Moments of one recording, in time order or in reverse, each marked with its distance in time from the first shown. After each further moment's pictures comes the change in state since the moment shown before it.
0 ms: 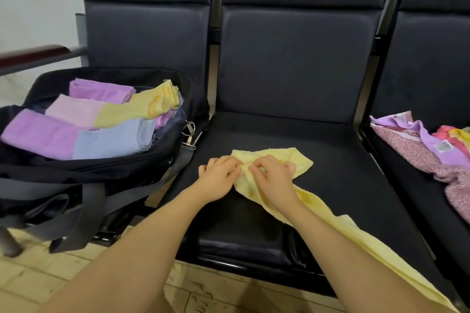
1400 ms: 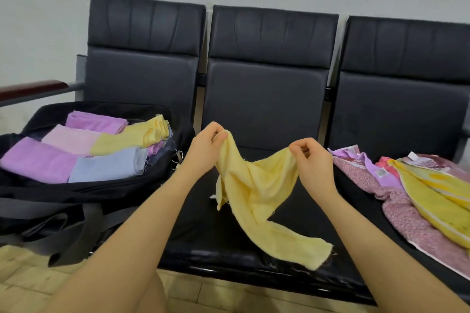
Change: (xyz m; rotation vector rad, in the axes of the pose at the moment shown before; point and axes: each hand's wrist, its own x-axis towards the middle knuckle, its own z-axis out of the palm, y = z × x) left_hand -0.021 0.077 -0.105 -0.448 0.449 0.197; right_hand -0.018 -0.031 -0.159 0.295 0.425 0.072
